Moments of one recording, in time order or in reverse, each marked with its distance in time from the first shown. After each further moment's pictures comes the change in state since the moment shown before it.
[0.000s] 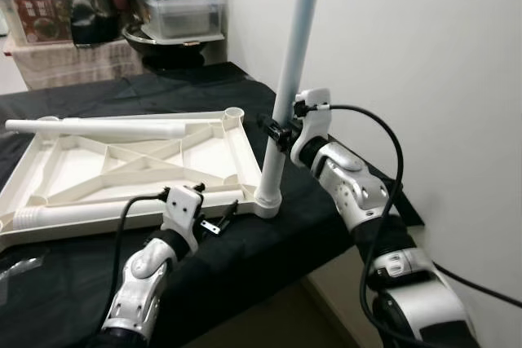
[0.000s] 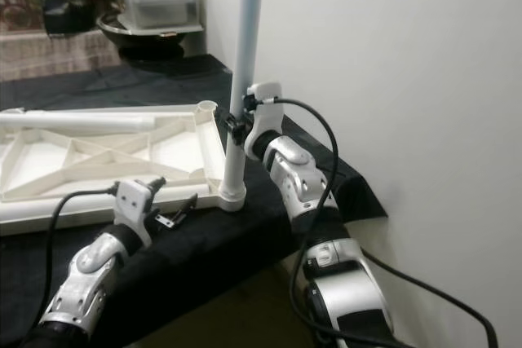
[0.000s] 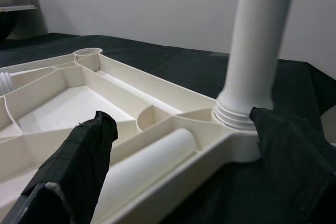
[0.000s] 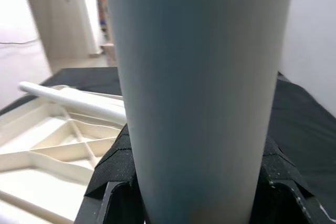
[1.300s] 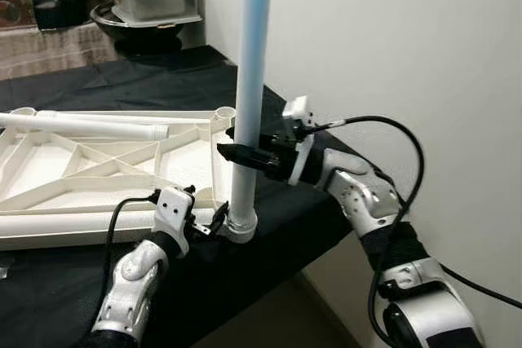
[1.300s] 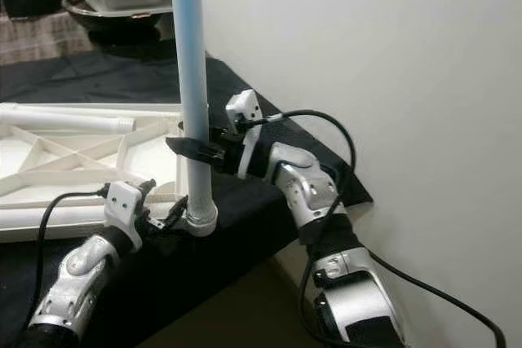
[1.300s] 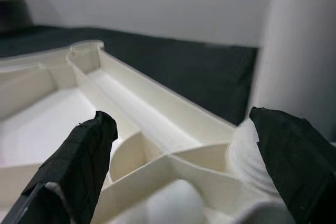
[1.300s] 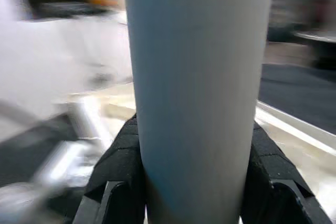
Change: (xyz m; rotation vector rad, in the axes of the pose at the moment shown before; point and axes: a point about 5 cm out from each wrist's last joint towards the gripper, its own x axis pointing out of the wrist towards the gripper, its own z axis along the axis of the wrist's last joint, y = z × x) left arm -0.002 0.008 0.001 0.011 0.001 0.027; right arm 0.009 0.032 0.001 -0.042 0.060 0.376
